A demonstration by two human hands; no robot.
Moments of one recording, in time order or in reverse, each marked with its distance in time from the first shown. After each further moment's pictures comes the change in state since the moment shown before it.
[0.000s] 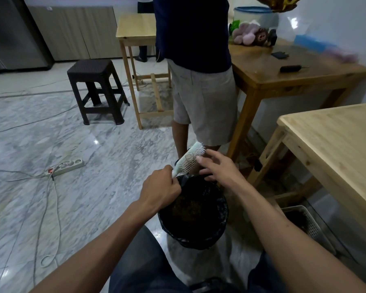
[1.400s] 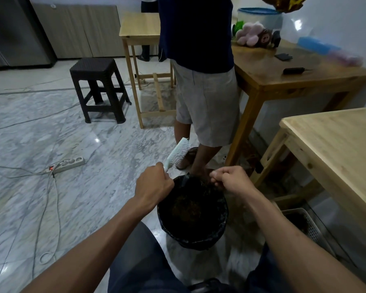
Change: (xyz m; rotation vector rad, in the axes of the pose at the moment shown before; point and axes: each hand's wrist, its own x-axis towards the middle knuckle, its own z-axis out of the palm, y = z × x) left_hand 0.008 -0.010 -0.004 0.055 0.072 -0.139; right_hand -0.006 0.015 -0.016 -0.168 0.095 0.132
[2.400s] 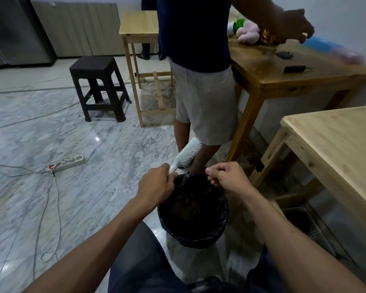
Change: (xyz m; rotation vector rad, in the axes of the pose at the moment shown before) left_hand -0.002 -0.004 0.008 -0.033 -0.046 0.083; right_hand 0.002 -0.001 0.007 -0.009 -0.009 -0.110
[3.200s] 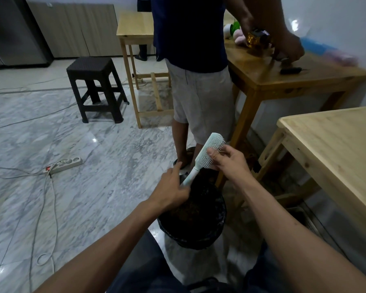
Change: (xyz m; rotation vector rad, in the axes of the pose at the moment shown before) left_hand -0.004 0.024 0.016 -0.237 -0.258 0.035; right_hand 0.003 -0.027 -0.010 0.429 0.056 -0.117
